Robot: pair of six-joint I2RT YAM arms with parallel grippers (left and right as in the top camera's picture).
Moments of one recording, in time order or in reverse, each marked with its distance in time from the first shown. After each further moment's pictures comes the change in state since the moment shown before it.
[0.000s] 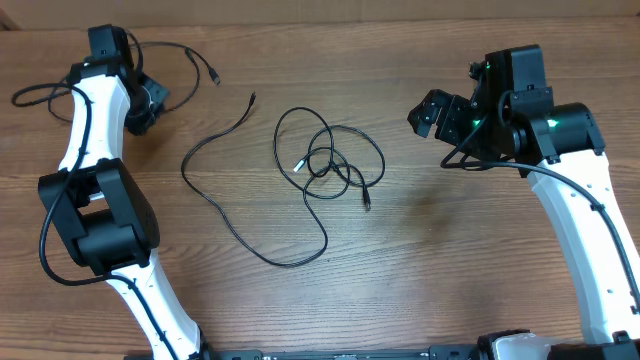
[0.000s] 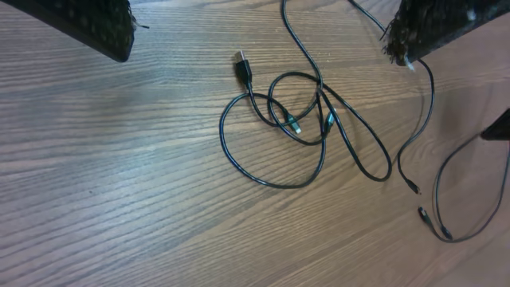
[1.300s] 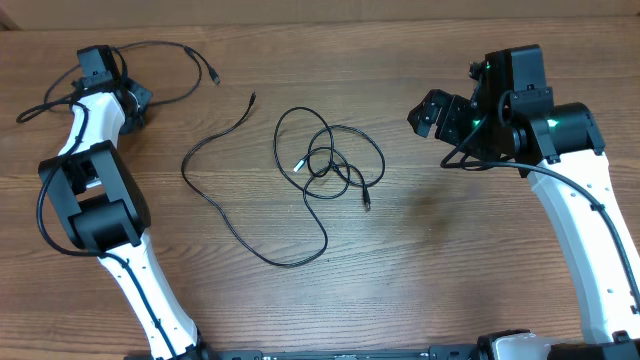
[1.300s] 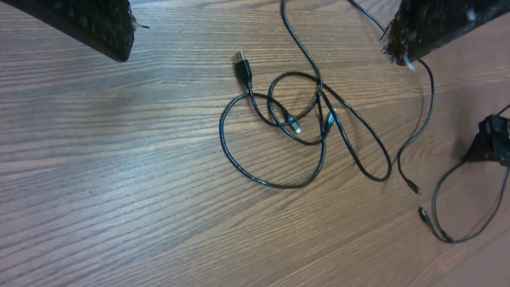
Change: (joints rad) left arm 0.088 0.225 -0.009 0.438 -0.011 0.039; right arm 0.000 0.000 0.000 0.000 0.000 0.000
